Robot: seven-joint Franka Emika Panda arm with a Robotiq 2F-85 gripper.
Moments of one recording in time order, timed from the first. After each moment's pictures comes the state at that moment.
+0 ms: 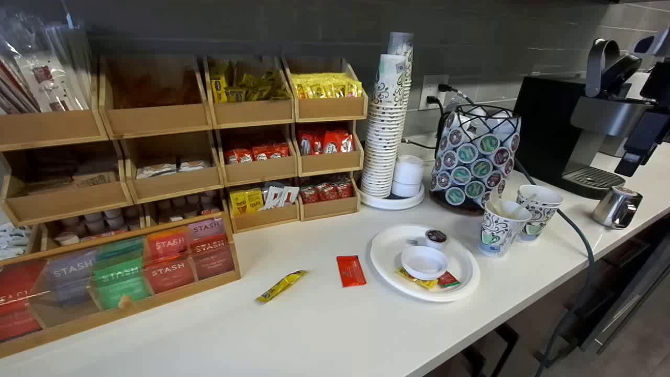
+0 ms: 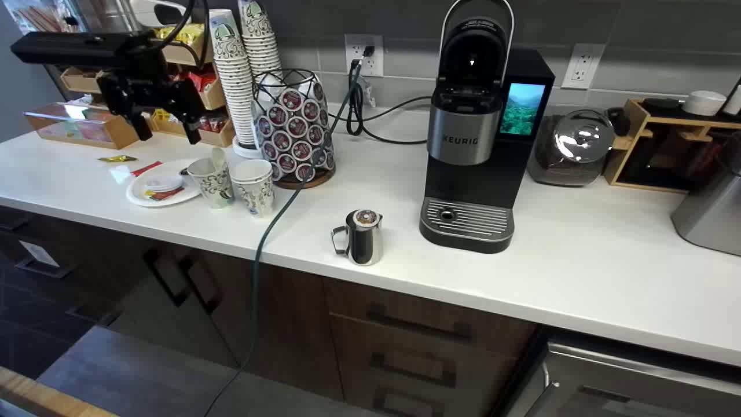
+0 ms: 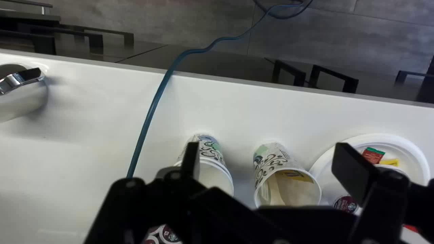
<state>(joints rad) -0.04 -0.33 -0.18 -2.49 -0.06 2.19 -0.36</state>
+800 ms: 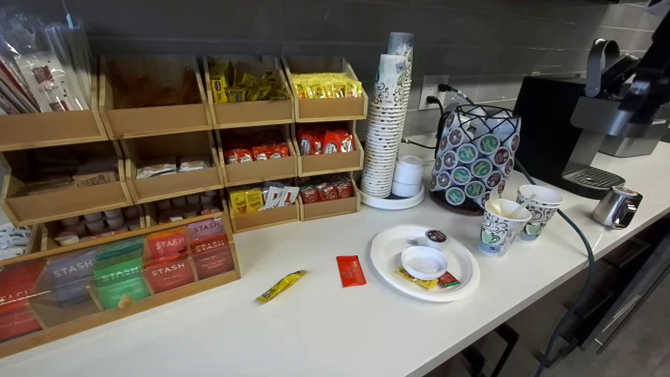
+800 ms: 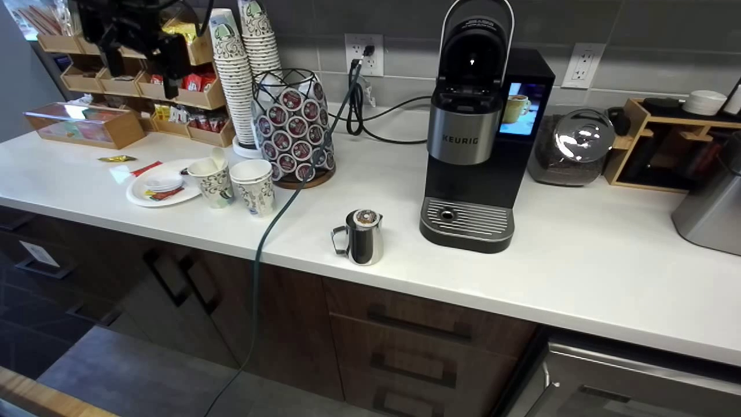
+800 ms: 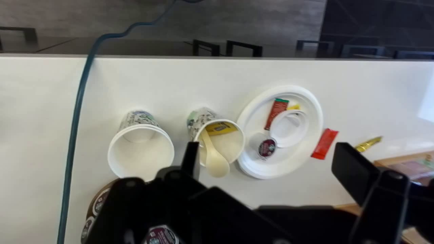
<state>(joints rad) -0.03 -0.29 -0.26 -2.23 0.26 1.87 -0.46</state>
